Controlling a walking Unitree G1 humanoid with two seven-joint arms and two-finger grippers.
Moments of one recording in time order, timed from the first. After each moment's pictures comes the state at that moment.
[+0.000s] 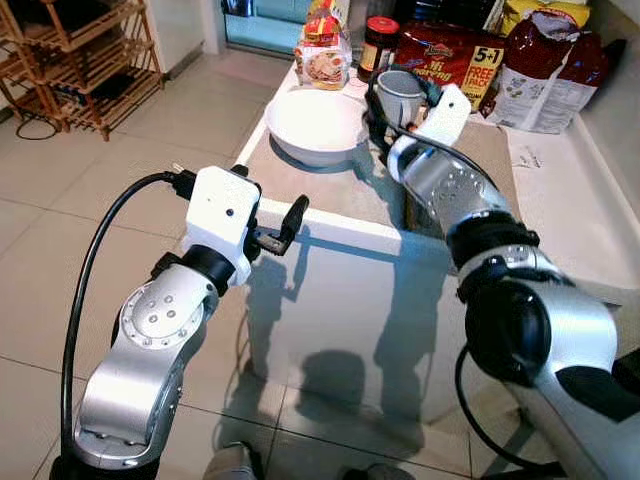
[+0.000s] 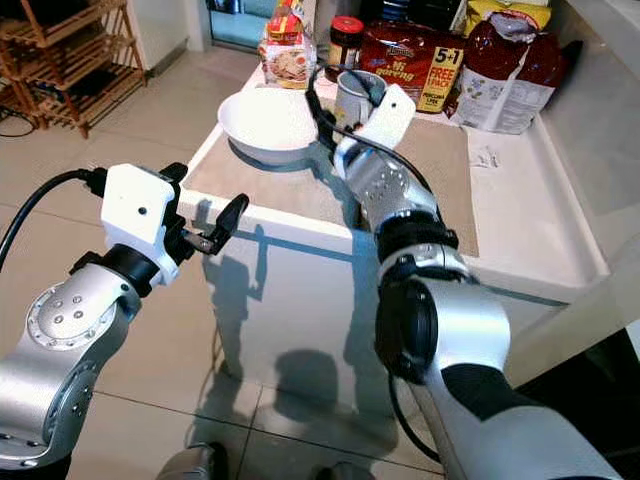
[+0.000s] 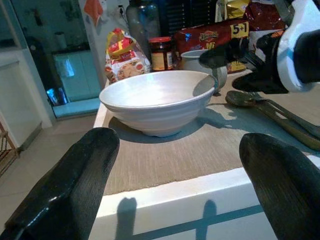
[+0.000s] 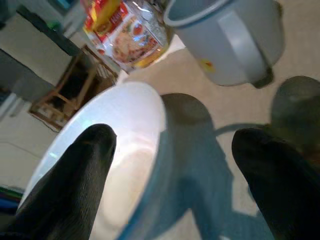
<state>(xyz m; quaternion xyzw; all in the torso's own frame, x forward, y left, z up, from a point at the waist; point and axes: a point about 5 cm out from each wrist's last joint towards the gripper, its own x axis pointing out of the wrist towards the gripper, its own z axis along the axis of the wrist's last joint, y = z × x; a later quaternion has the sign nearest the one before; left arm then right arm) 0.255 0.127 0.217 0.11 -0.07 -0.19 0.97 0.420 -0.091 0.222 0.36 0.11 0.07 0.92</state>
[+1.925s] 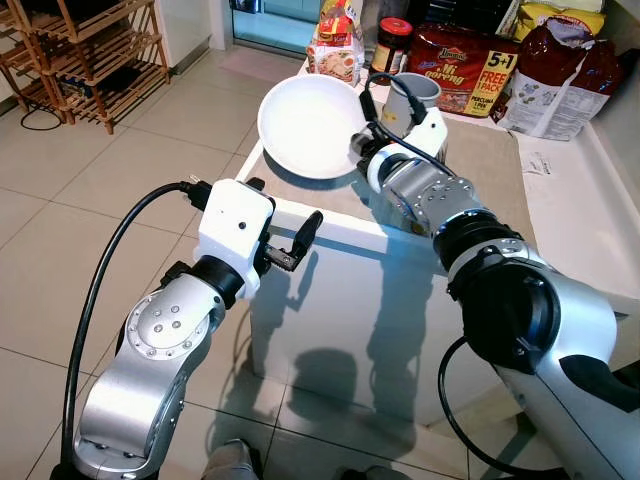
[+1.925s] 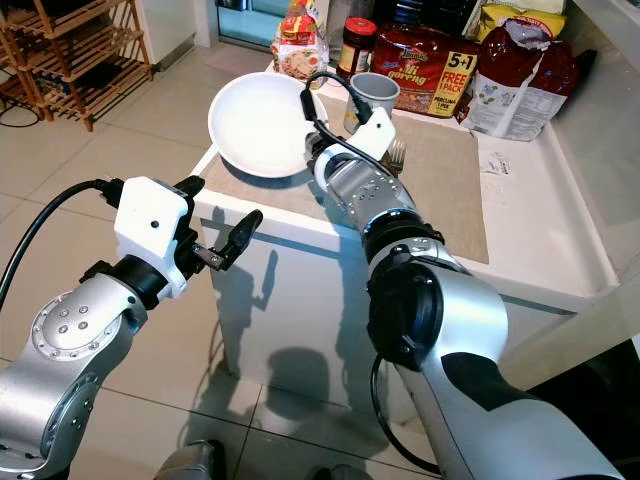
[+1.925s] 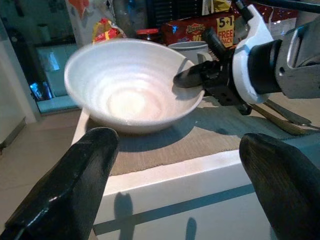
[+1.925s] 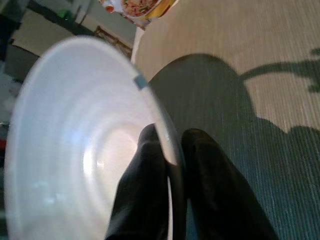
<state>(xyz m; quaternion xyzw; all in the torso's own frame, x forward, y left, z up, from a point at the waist) 0.249 0.119 0.211 0.11 -0.05 -0.22 0.97 0.416 -0.076 0.206 0.46 0.16 0.10 0.87</state>
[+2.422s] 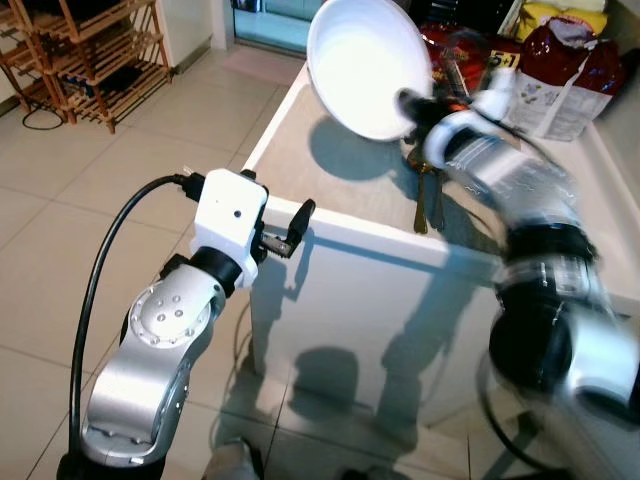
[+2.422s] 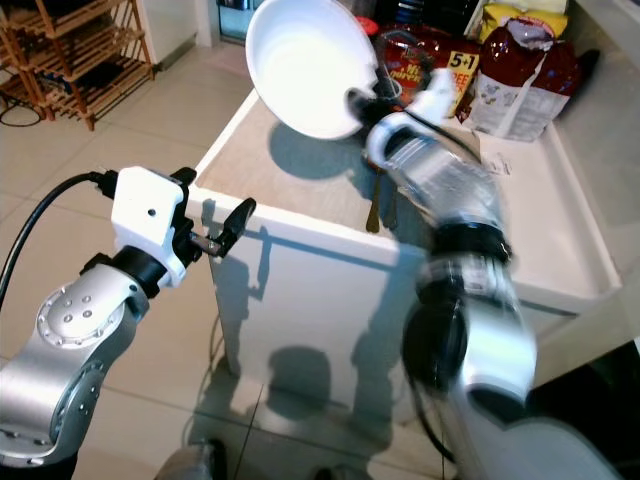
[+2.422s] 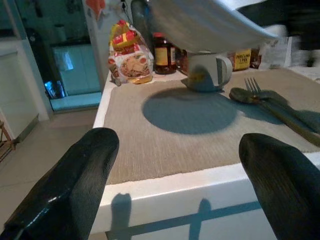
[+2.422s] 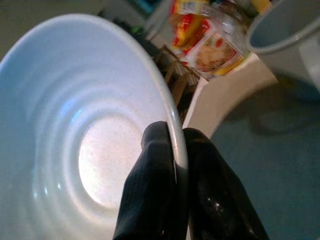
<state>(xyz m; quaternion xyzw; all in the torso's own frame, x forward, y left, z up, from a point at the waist) 0.258 0.121 0.213 0.10 -0.06 -0.20 0.97 0.387 -0.146 0.249 0.43 0.06 0.21 0.88</state>
